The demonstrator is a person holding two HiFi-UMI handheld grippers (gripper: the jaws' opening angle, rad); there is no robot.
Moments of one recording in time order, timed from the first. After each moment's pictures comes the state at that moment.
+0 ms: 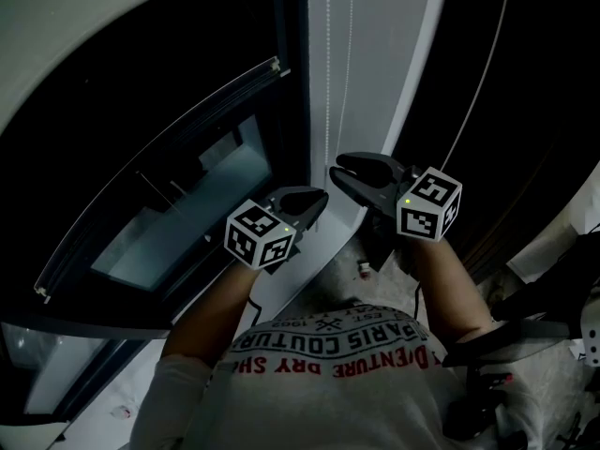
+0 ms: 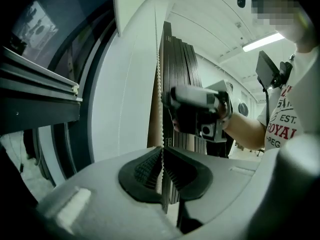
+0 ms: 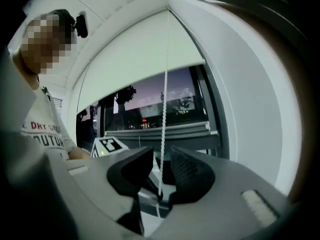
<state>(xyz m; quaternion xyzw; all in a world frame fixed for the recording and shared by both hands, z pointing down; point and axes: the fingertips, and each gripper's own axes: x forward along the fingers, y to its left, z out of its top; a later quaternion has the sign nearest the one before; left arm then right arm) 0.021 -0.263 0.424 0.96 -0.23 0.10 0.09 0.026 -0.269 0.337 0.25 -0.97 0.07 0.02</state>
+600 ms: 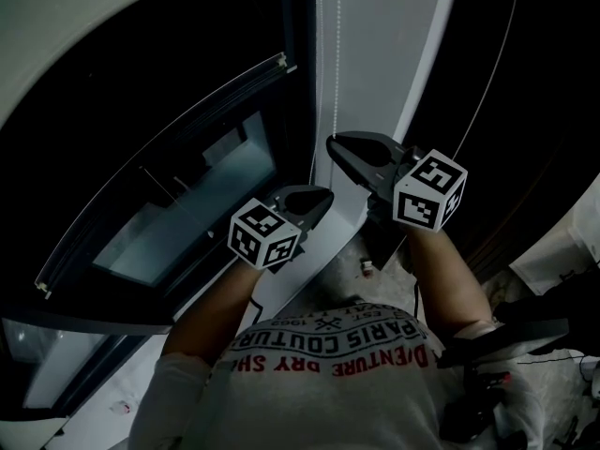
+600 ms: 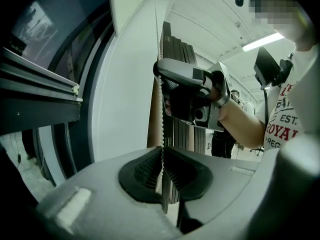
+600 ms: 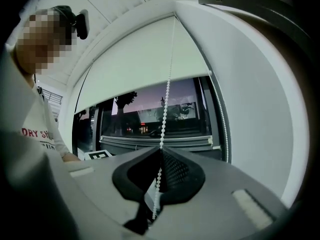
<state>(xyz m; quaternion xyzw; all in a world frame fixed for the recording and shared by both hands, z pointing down) 0.020 -0.266 0.426 0.96 -0.23 0.10 0.09 0.005 -0.288 0.296 0.26 -0.97 0.04 -0.01</state>
